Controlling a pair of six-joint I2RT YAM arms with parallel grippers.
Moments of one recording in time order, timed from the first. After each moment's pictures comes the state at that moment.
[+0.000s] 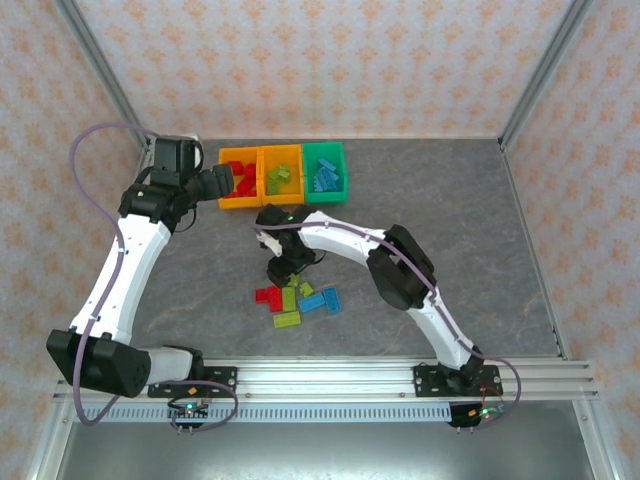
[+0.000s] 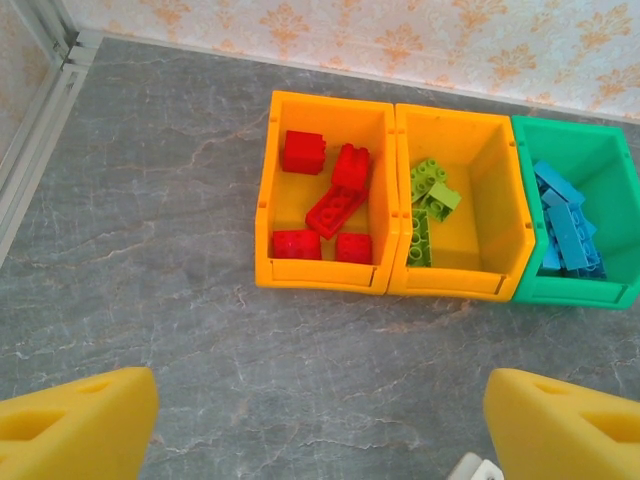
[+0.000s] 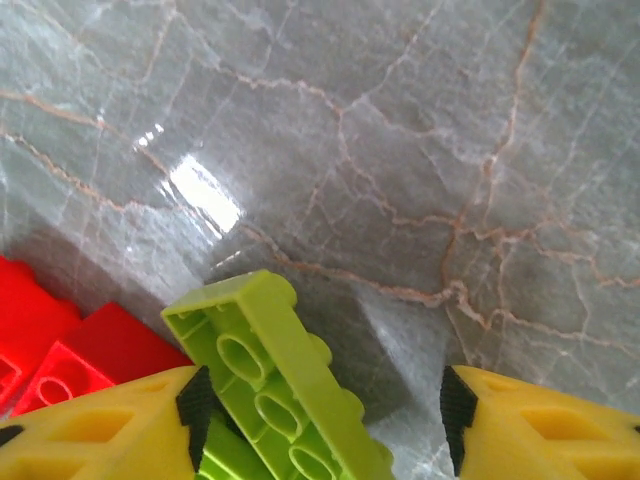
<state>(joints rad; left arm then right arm) -0.10 1.29 1.39 -0.82 -0.14 -0.28 0.93 2.30 1.91 -1.02 -0.15 0.11</state>
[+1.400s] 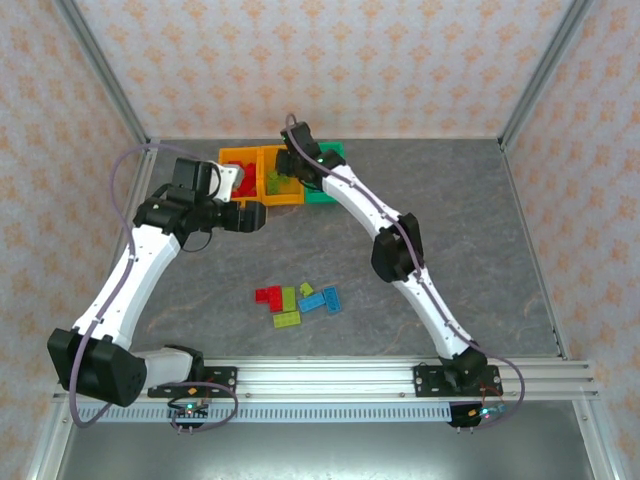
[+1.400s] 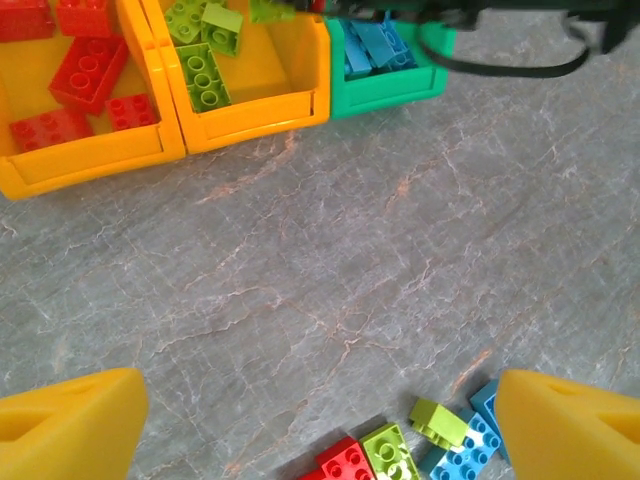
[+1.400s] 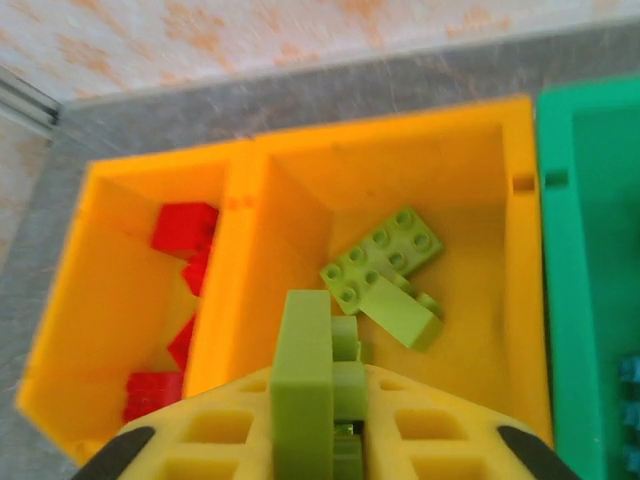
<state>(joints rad) -0.18 1.26 1.24 -0.85 0.26 -0.11 0.65 2.66 2.66 -0.68 0.04 0.59</state>
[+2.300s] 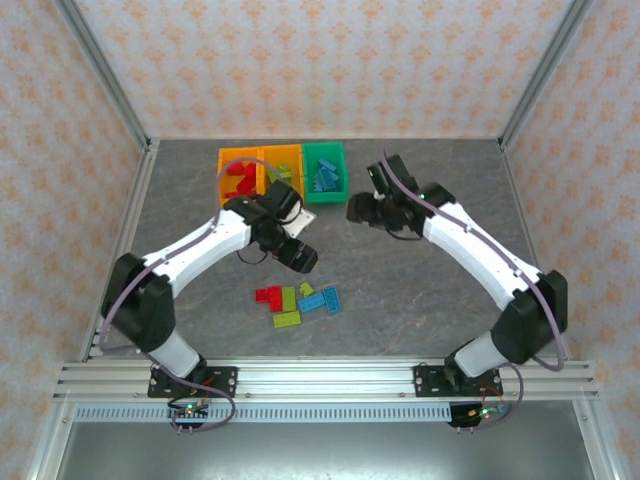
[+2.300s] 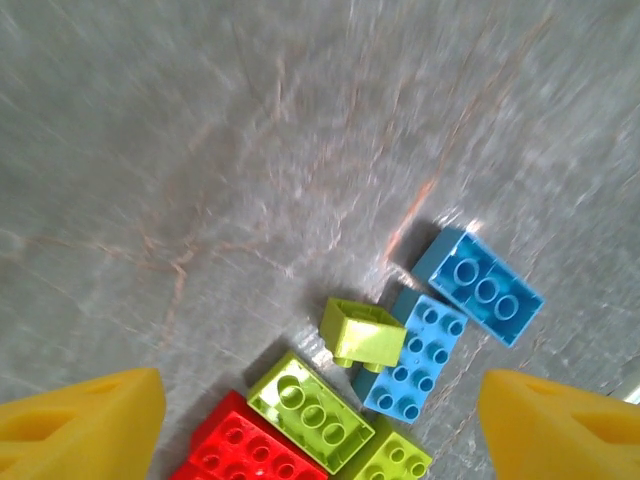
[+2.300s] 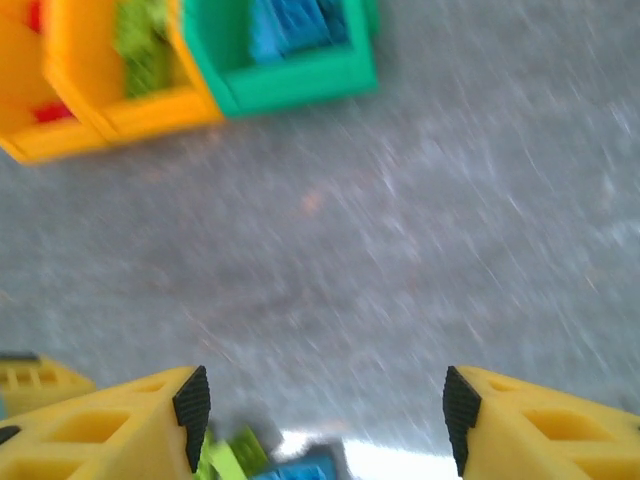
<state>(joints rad) -0.54 1.63 1.25 -0.92 0.24 -0.03 0.56 1.47 1.33 -0.83 0.00 0.64</state>
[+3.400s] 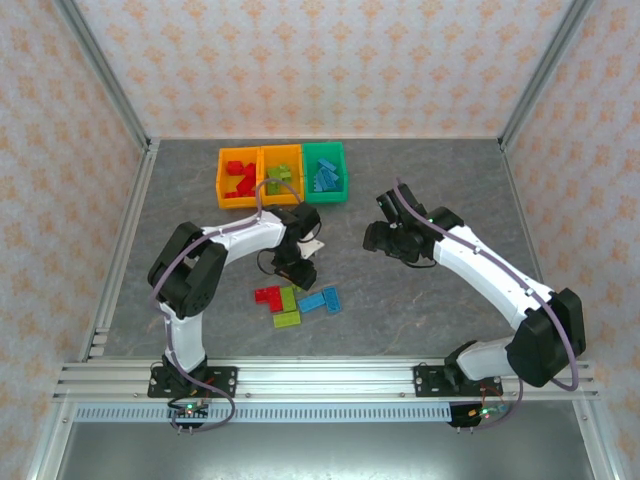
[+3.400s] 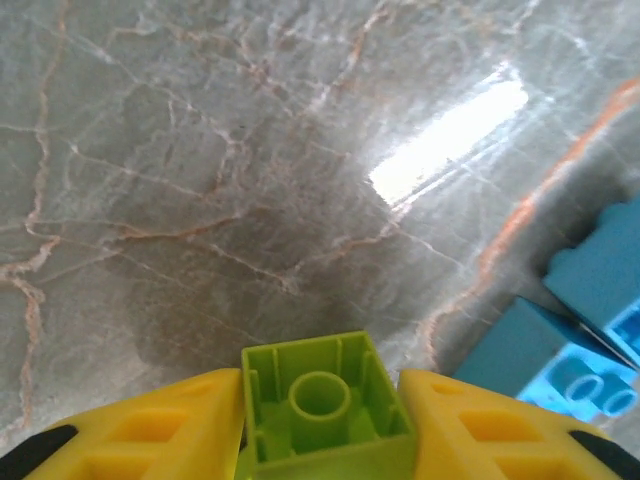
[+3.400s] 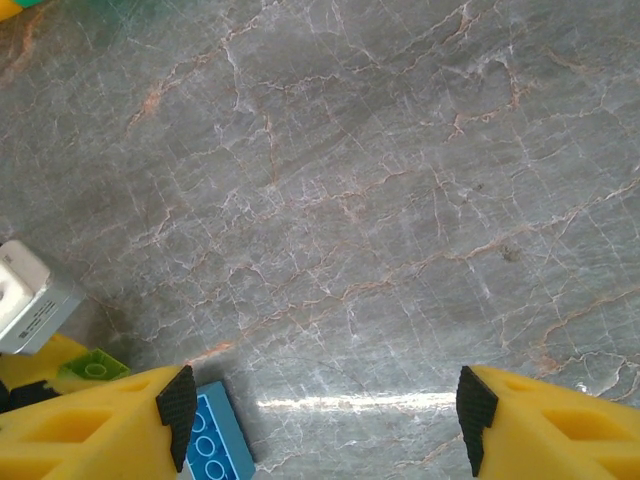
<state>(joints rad) -0.58 1.92 1.28 -0.94 0.22 -0.05 0.56 1.35 1.13 -0.89 0.05 0.74</state>
